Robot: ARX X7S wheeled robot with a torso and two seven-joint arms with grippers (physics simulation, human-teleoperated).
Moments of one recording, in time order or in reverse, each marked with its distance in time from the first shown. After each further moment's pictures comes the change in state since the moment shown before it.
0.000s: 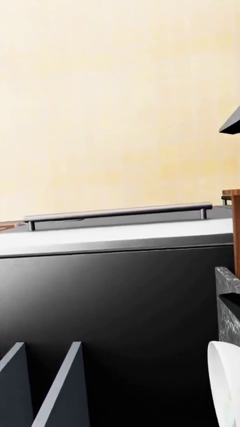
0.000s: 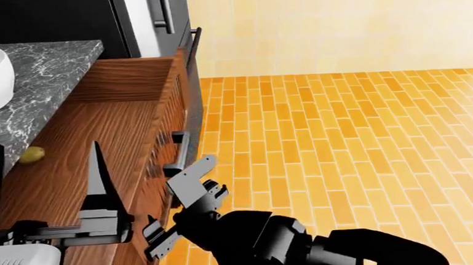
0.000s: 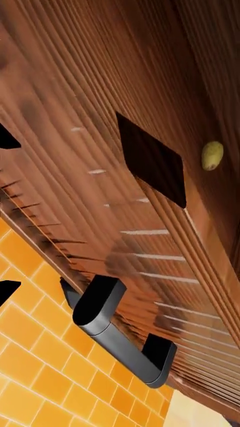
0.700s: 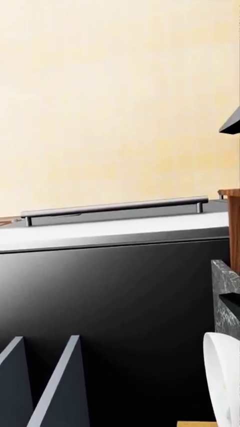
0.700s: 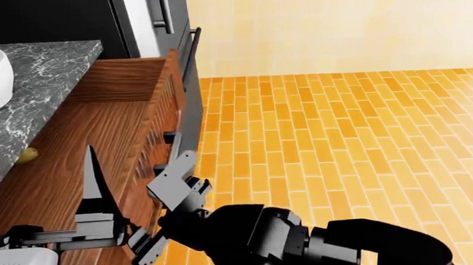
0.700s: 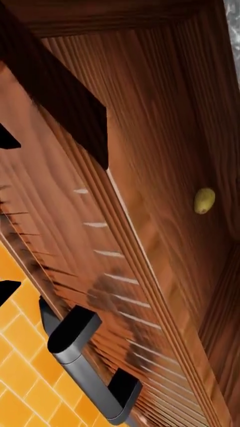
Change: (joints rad) left arm 0.040 -0.013 -0.014 -0.007 0.013 0.020 -0.015; right arm 0.053 -0.001 0.002 -0.078 -0.055 0.060 -0.084
